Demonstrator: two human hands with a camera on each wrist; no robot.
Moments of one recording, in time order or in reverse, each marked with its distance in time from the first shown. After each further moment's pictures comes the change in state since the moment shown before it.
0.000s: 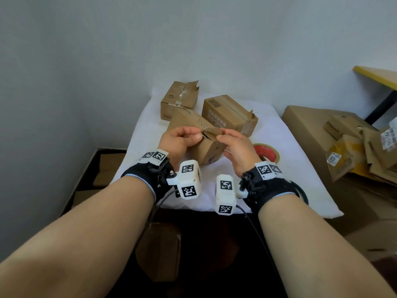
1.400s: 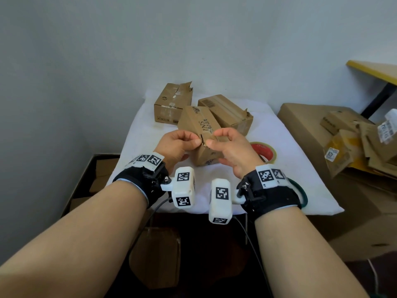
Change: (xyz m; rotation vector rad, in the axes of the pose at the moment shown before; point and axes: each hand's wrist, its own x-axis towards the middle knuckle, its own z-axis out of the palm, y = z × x) left_hand -0.001 0.001 0.002 0.265 -0.132 -0.038; right_hand -0.011 -0.006 -0.002 -0.126 -0.005 0.019
